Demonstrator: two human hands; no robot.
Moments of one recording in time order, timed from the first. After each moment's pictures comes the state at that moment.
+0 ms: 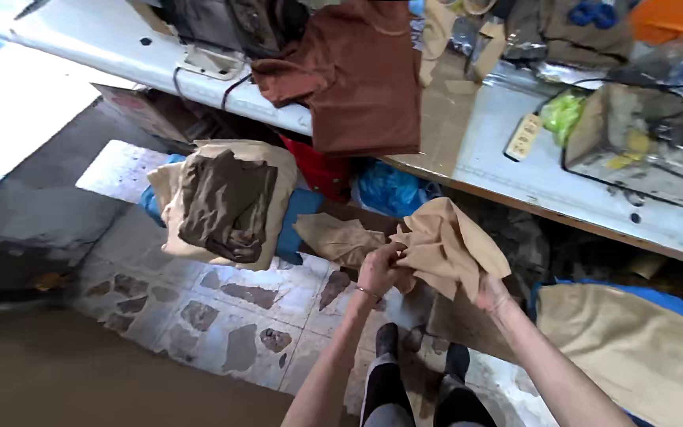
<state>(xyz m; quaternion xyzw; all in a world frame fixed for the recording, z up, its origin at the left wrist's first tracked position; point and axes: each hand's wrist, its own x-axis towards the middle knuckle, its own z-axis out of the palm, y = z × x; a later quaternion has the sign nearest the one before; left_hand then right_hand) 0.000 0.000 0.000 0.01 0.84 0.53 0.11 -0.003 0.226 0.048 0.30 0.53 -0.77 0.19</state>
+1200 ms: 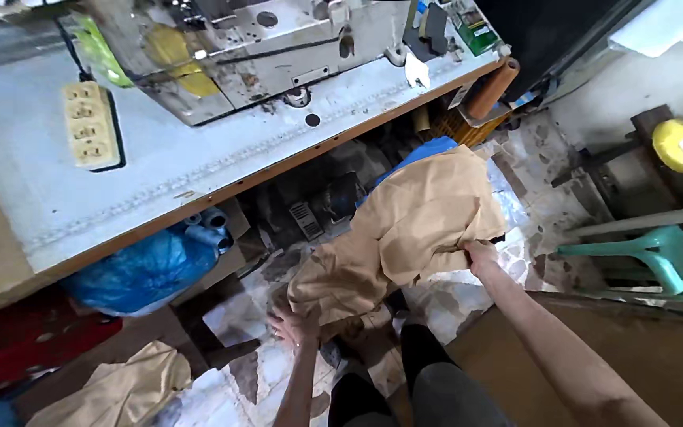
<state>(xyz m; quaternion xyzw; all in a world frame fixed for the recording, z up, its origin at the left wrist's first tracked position) 0.058 0.260 -0.139 -0.11 0.94 0.24 0.23 0.217 0.619 -0.070 0.74 0.48 -0.47 -0.05</state>
